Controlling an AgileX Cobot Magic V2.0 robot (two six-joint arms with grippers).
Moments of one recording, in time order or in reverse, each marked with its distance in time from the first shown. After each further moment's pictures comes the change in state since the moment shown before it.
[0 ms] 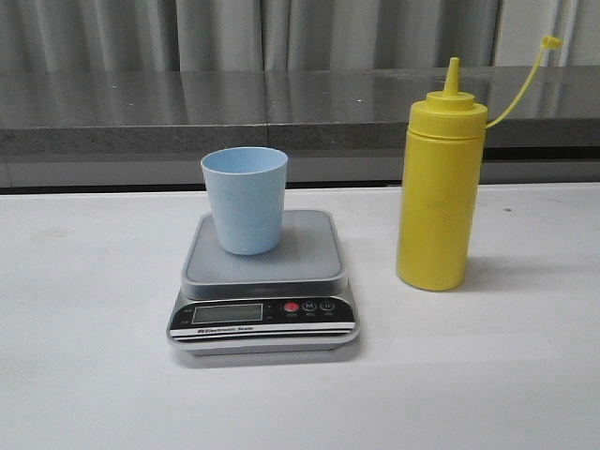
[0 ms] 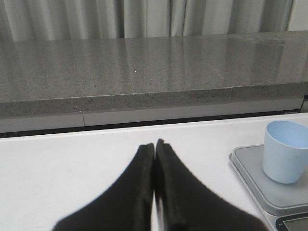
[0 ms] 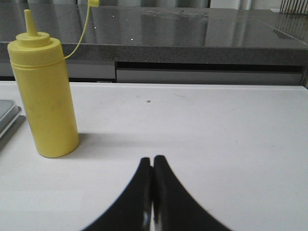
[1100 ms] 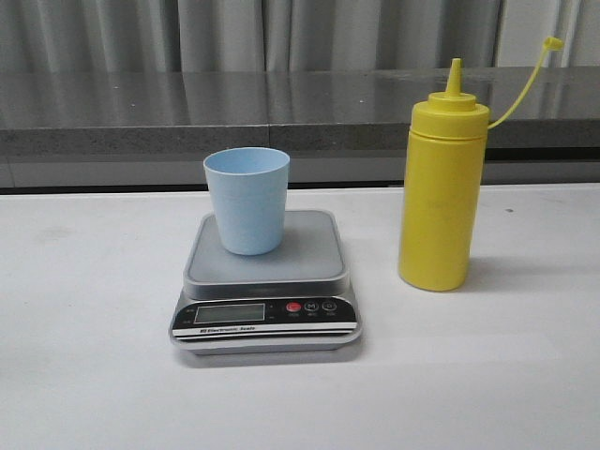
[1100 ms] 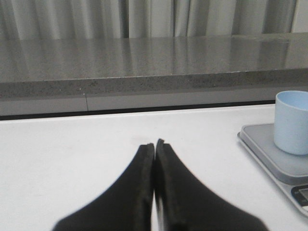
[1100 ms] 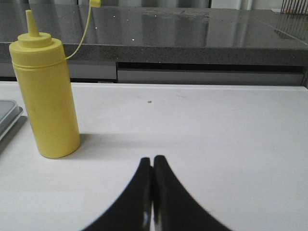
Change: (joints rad) left arm 0.028 -0.256 0.308 0.000 -0.105 0.000; right arm 0.000 0.000 0.000 0.000 0.000 0.002
